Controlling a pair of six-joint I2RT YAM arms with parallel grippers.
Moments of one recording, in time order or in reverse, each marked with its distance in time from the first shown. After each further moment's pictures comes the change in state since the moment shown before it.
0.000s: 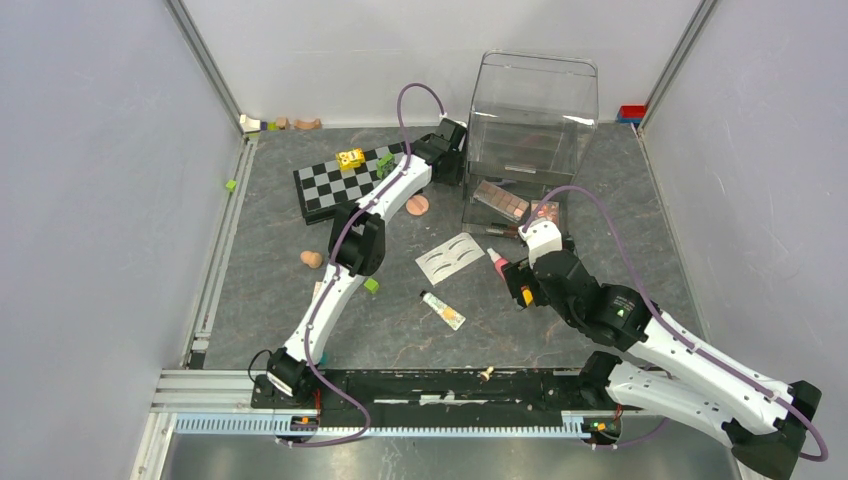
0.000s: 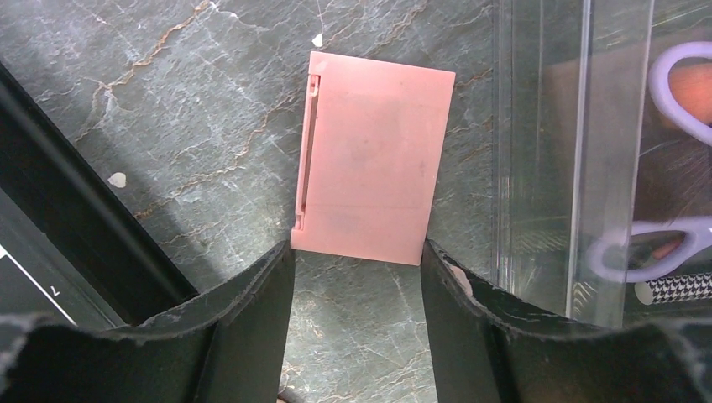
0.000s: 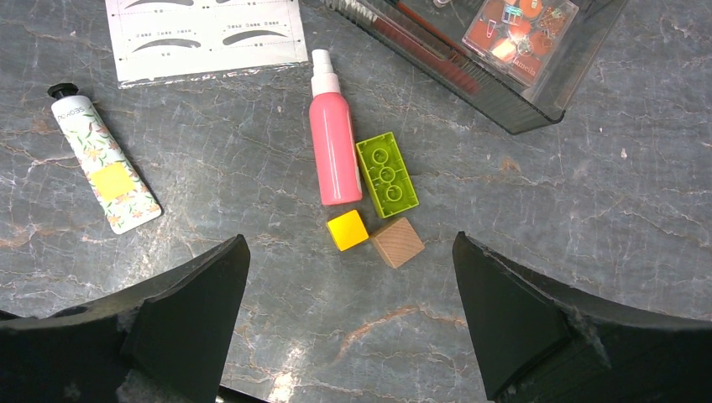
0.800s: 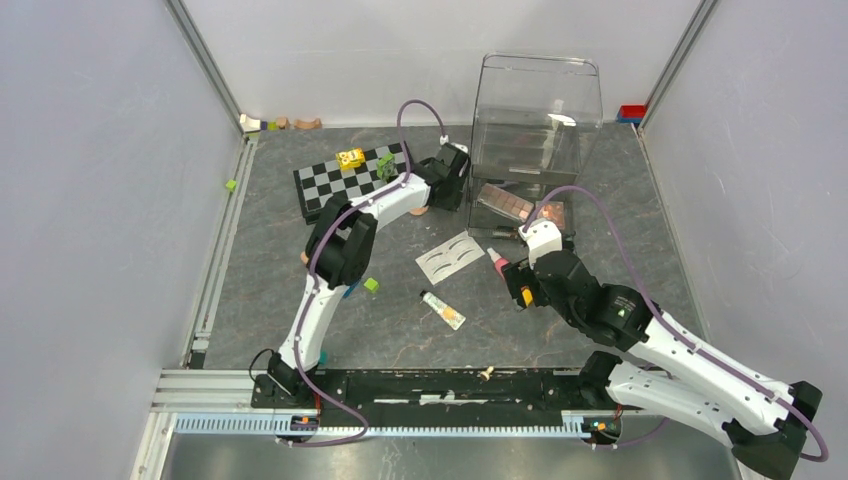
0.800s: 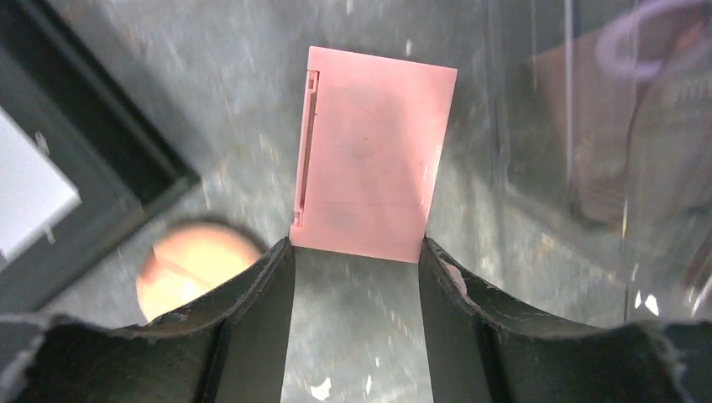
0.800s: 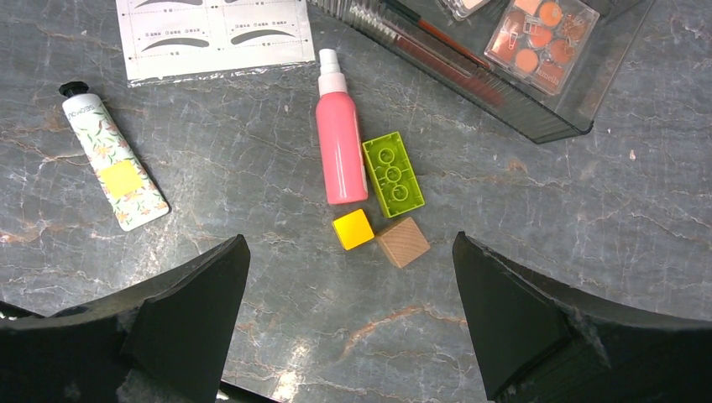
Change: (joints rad) left arm -0.063 -0.320 -0.598 0.240 -0.038 -0.014; right arm 0.000 -0.001 0.000 0.000 -0.015 0.004
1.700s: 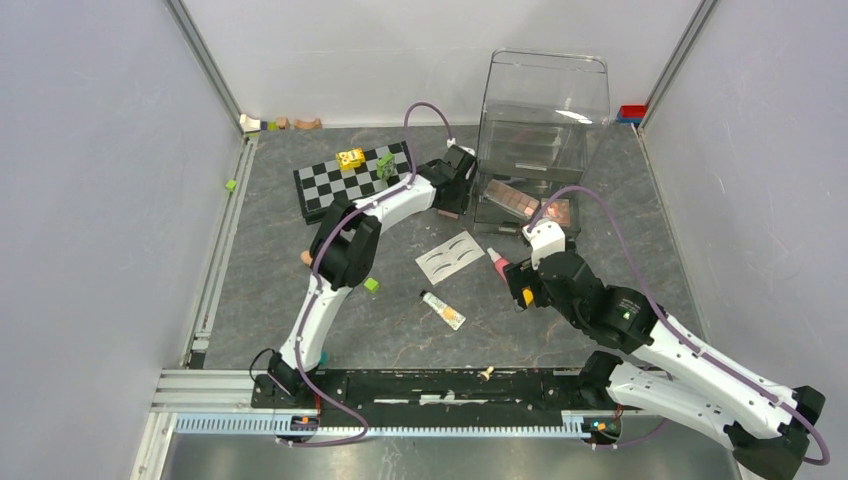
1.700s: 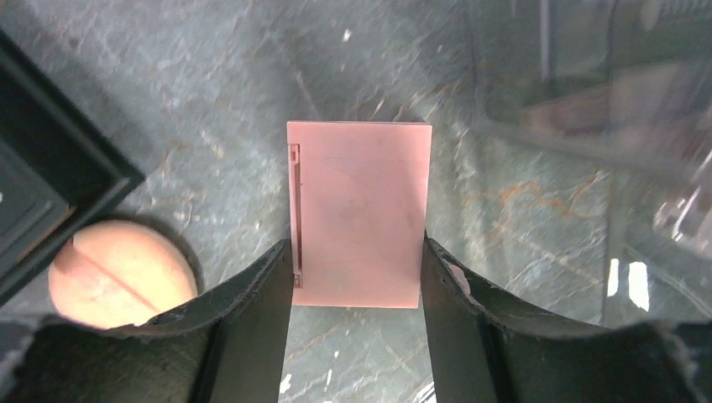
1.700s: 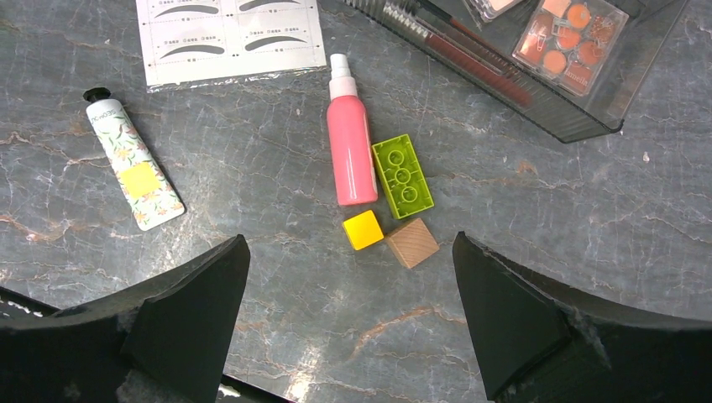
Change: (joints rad) left arm -0.031 -0.008 -0.003 -0.036 0.021 -0.036; right arm 0.000 -0.029 0.000 -0.001 -0.022 0.014
